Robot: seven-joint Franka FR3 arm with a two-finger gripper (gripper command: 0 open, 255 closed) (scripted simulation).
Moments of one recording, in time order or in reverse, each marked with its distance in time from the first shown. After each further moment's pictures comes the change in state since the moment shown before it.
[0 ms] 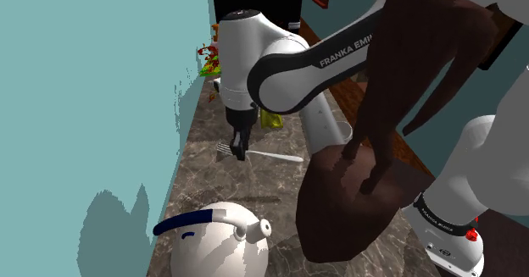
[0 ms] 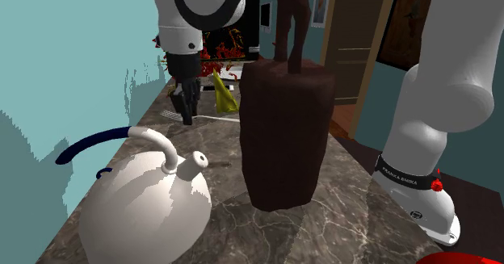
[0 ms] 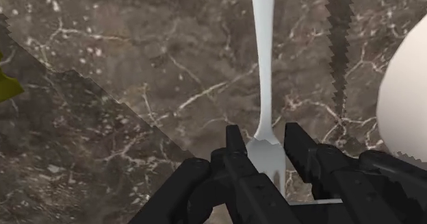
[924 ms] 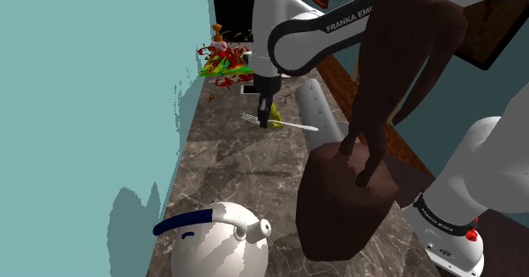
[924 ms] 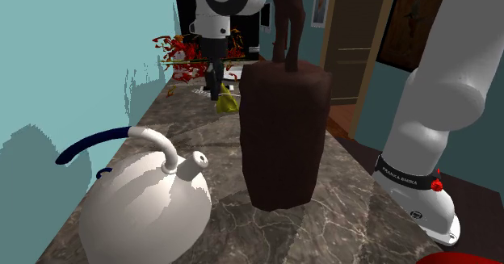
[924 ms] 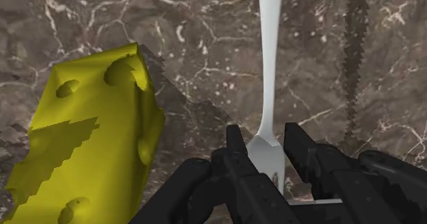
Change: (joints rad) arm -0.121 -0.100 -0.115 -0.060 0.049 -0.041 -0.259
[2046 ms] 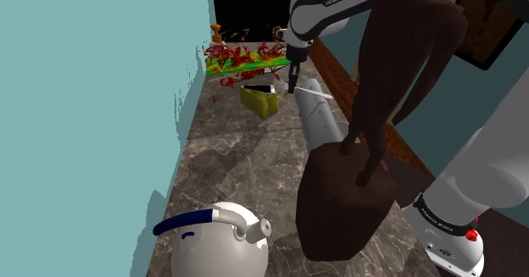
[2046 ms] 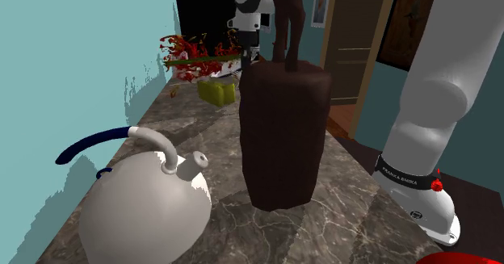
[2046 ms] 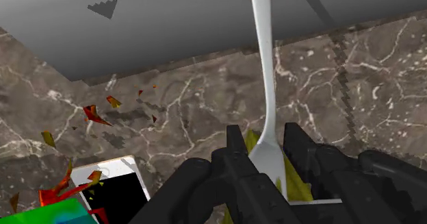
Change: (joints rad) arm -0.200 0.079 -0.200 0.109 0.005 -0.035 -0.412
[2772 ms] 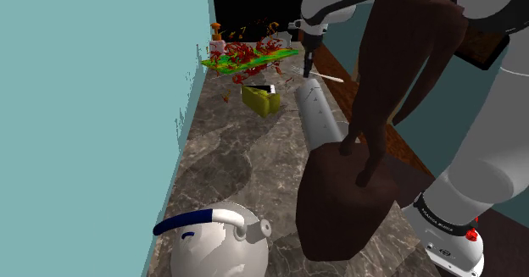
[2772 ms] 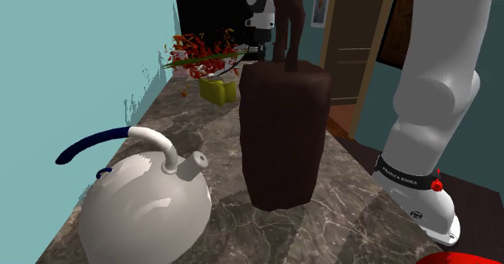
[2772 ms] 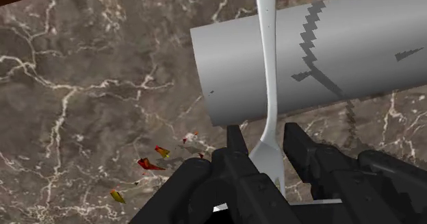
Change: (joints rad) arm -0.138 0.182 -0.100 0.247 0.020 -0.086 -0.237
